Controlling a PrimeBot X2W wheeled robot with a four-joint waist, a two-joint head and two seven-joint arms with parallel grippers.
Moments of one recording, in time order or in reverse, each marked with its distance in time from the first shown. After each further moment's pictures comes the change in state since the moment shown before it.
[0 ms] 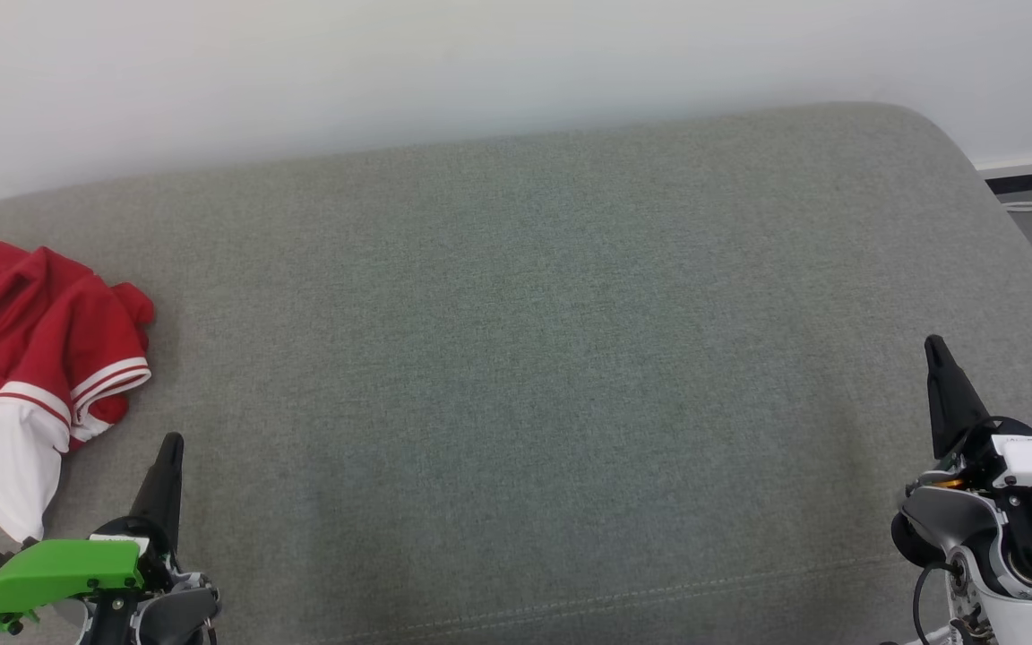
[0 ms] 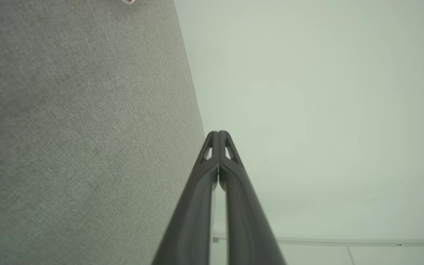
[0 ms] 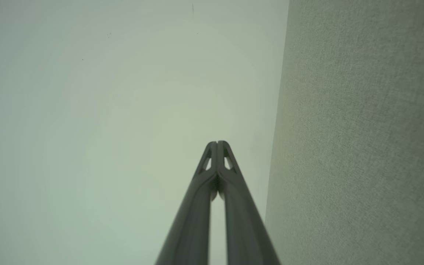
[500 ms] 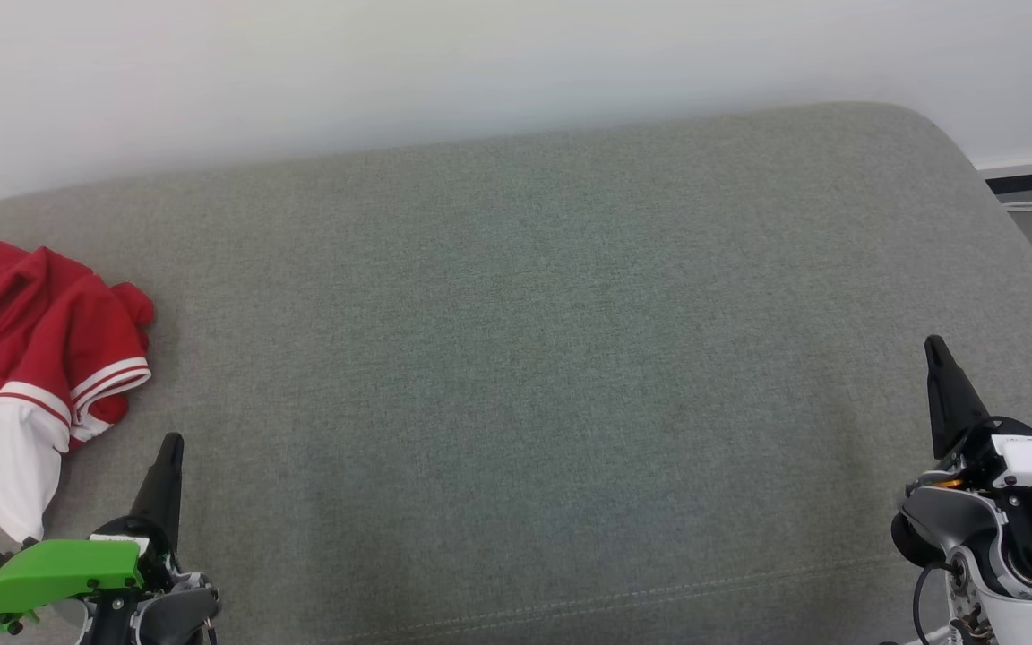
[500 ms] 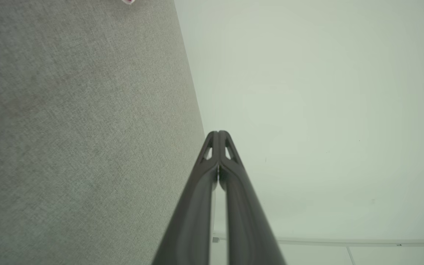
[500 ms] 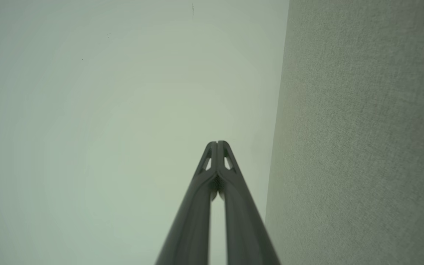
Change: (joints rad) left arm 0.000 0.000 0.000 0.000 0.000 0.000 0.000; right arm 0.000 0.000 0.000 0.000 0.000 0.000 0.000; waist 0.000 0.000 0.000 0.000
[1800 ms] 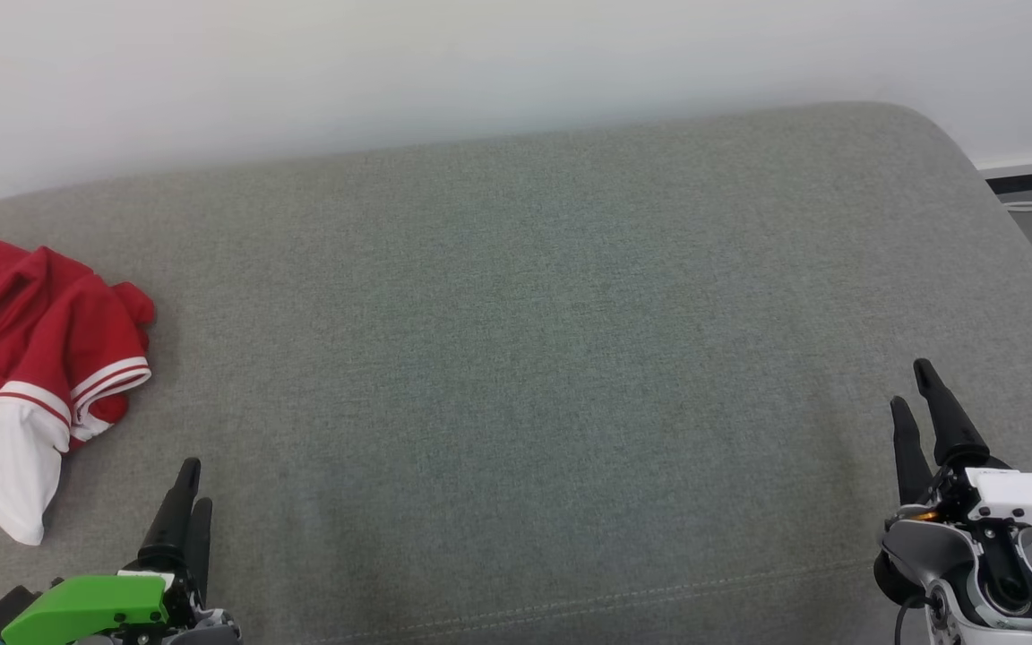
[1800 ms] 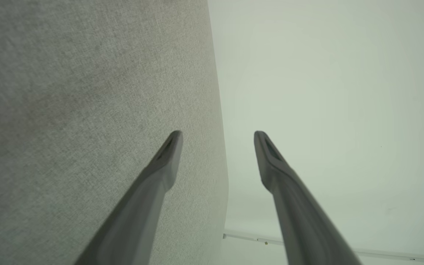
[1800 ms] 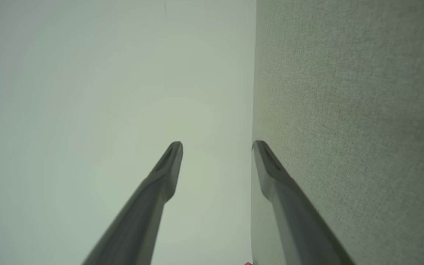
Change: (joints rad) left arm 0.048 -0.021 -0.017 0.039 0.002 0.001 -0.012; right arm 0.042 0.022 0.018 0.037 -0.002 -0.006 -0.012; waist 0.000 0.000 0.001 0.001
